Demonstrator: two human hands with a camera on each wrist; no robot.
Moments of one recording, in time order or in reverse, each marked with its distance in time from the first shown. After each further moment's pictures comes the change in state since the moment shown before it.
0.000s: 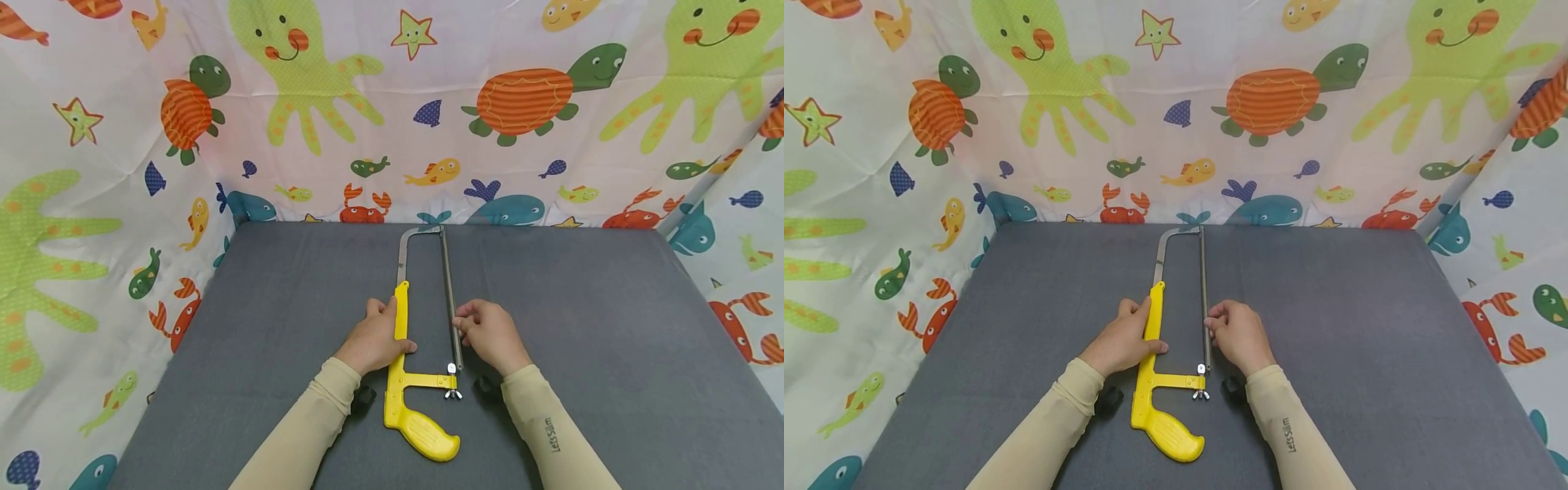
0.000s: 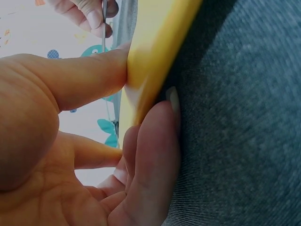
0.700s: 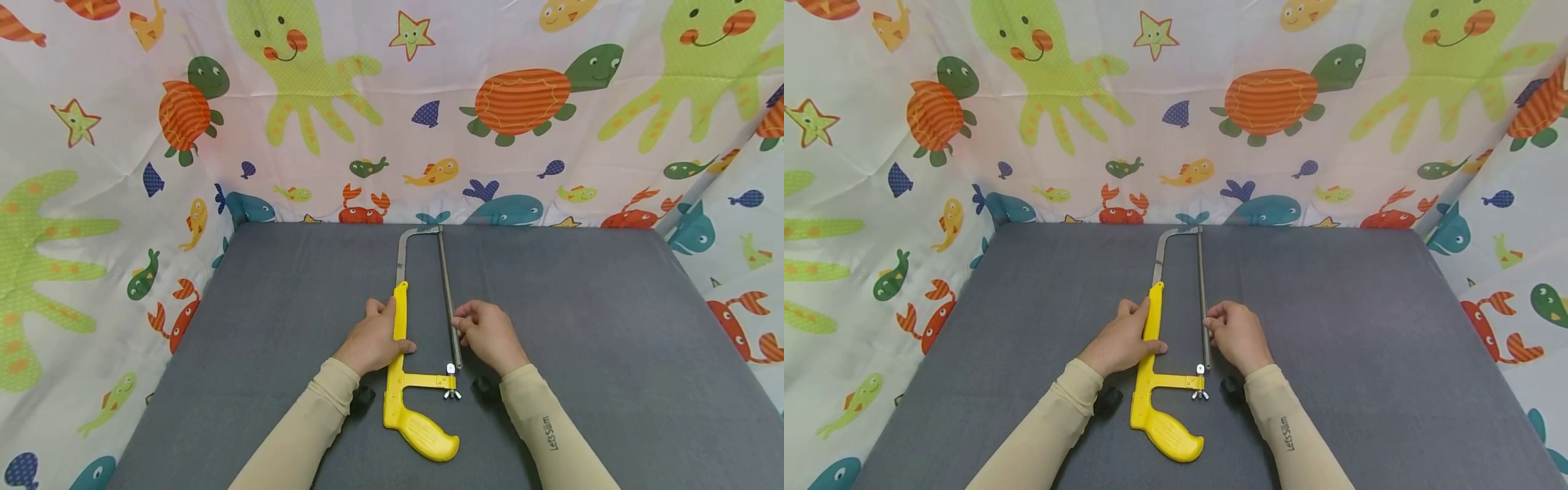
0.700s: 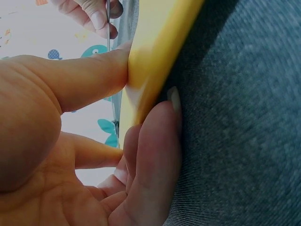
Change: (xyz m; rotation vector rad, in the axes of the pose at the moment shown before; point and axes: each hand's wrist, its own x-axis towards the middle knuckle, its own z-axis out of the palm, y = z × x) left_hand -0.001 0.001 -0.002 -0.011 0.001 0.007; right_hand 0.002 0.002 0.003 0.004 -0.004 0.019
